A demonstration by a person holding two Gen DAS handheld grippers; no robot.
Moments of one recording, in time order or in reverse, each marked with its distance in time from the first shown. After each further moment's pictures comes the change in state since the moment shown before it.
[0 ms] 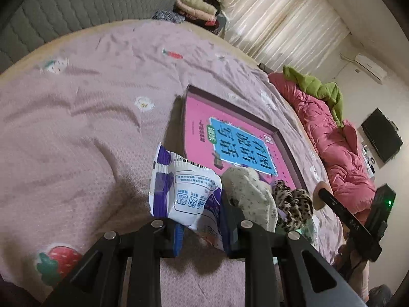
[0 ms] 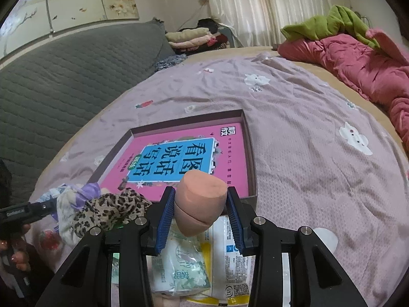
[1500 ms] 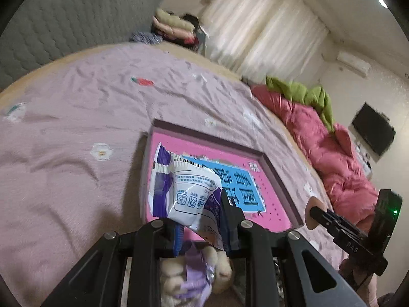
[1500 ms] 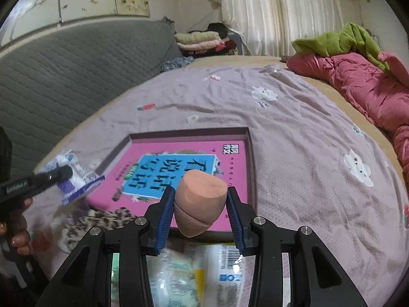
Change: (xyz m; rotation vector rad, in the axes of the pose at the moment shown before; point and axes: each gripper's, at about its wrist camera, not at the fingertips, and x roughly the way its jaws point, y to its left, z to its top) left arm 0.050 -0.038 0.047 0.098 -0.082 -0.045; right arm 0.023 0.007 0.028 -0.107 0.012 -0.028
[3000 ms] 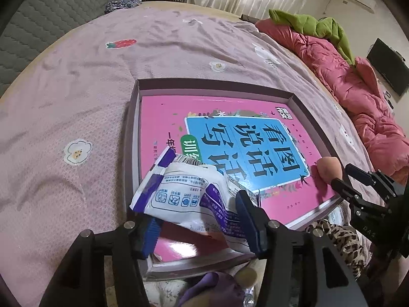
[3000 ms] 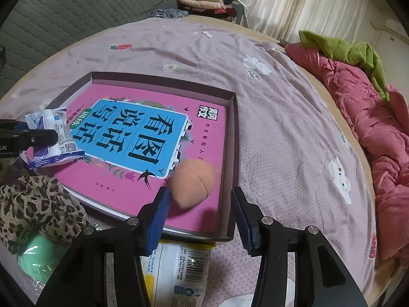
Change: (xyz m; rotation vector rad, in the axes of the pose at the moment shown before) left arm 0.081 -0.009 0.011 0.195 0.302 0.146; right arm 0.065 0.004 -0.004 -0.218 0.235 -0.235
